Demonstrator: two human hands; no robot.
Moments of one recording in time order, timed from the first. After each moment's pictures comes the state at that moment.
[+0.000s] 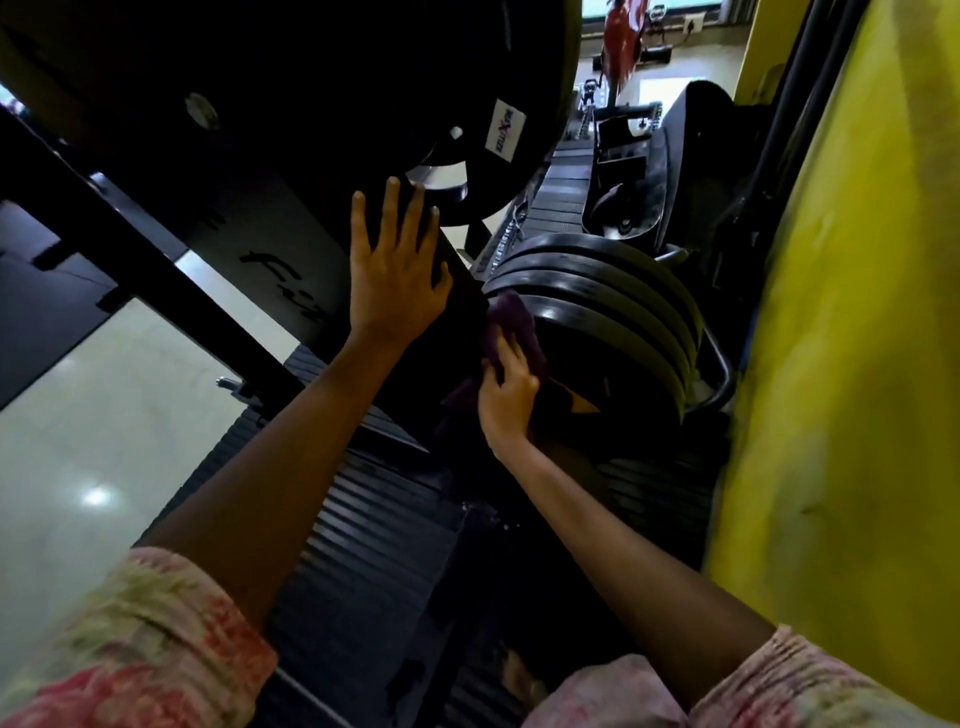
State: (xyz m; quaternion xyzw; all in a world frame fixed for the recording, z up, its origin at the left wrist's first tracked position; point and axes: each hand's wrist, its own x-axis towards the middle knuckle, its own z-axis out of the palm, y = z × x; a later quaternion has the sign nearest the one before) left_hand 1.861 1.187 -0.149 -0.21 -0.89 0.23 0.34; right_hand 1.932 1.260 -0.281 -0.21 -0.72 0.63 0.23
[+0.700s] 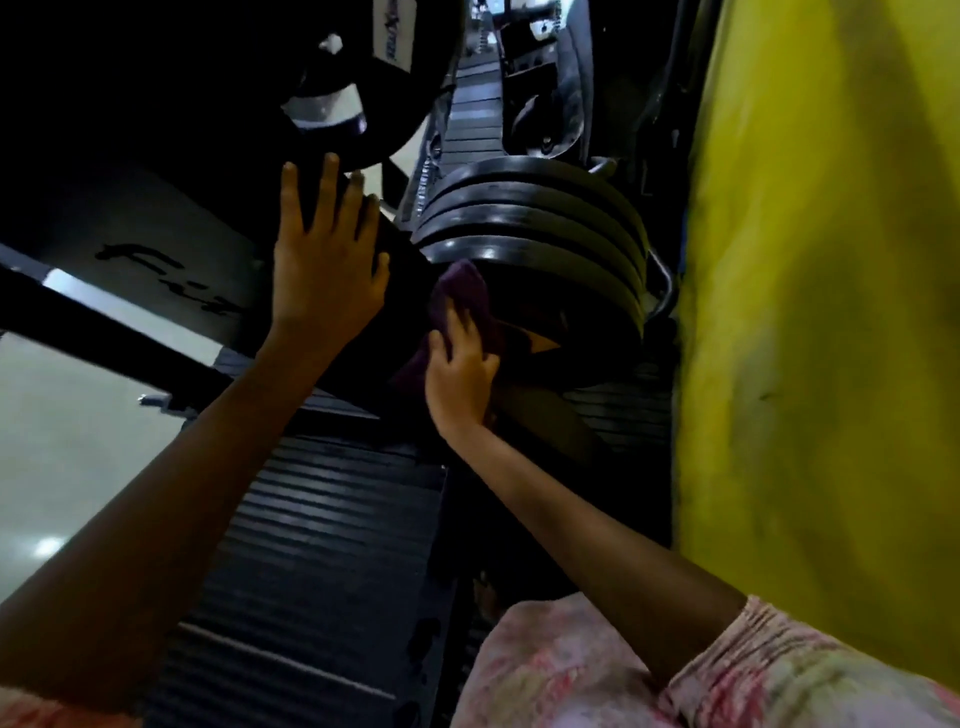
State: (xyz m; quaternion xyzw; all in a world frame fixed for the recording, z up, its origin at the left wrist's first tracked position) left_hand 1.867 1.184 -0.156 -0.33 -0.88 0.25 0.22; right_hand 1.941 1.241 -0.289 -0.32 -0.73 0.59 0.15
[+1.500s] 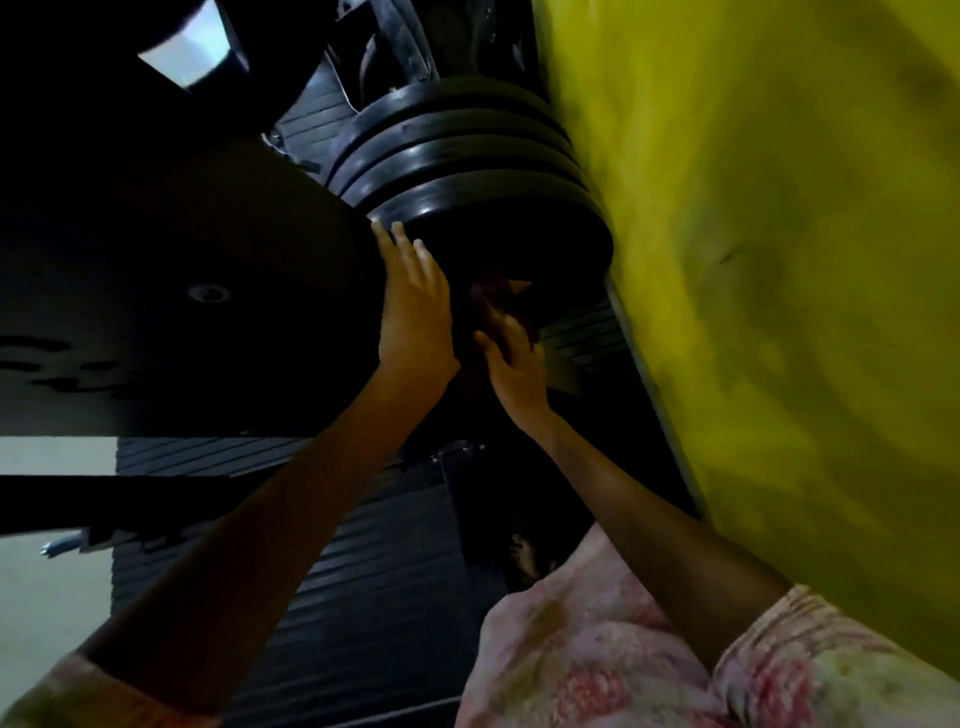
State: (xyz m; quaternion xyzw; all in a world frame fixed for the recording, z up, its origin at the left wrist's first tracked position) left_hand 1.880 1.210 -0.238 -0.48 -0.69 0.52 0.12; right_hand 1.948 1.249 -0.398 -0.46 -0.68 0.56 0.15
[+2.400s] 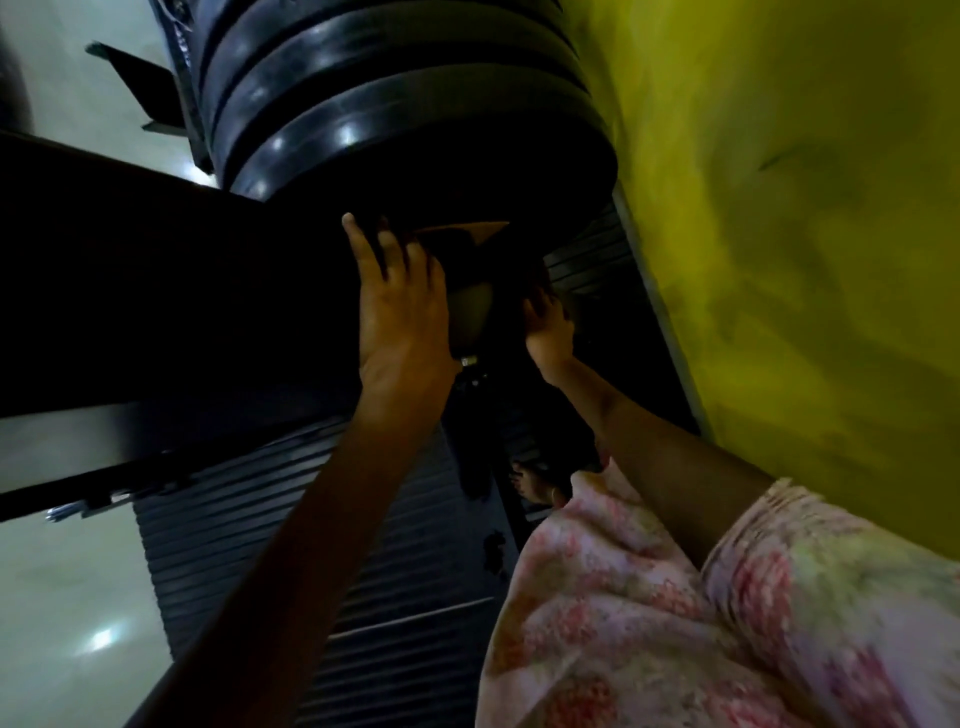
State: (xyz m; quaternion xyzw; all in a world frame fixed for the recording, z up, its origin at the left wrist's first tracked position) left_hand 1.884 1.245 -0.300 -0.51 -0.72 0.48 0.02; right_hand 1.967 1.311 -0.501 -0.52 -0.64 0.56 -0.06
